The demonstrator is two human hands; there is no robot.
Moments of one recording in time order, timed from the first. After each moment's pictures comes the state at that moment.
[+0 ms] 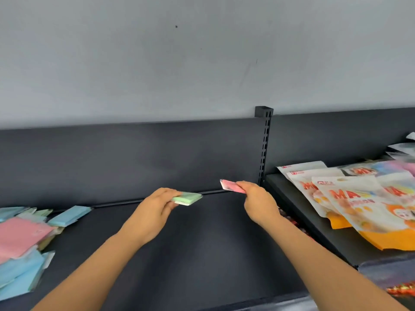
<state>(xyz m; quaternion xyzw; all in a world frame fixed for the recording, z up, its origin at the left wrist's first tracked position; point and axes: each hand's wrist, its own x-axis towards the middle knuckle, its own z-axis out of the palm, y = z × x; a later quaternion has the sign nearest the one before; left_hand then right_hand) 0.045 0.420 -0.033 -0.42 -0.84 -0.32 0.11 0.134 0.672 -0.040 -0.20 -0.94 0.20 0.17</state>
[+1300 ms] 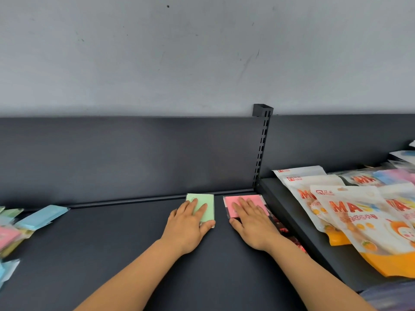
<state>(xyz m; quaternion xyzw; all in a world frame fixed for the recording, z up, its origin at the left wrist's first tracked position) 0.042 0.526 -0.092 -0.36 -0.93 -0.09 -0.01 0.134 0.706 -0.084 -0.14 -0.99 0.09 -0.03</state>
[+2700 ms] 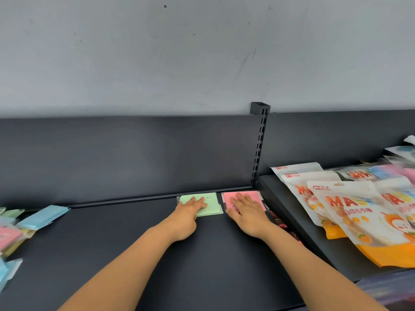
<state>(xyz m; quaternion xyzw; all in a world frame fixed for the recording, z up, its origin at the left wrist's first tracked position) 0.004 0.527 -0.104 -0.39 -0.88 -0.22 -0.13 0.121 0.706 -0.082 -0.17 -0.97 0.15 -0.02</state>
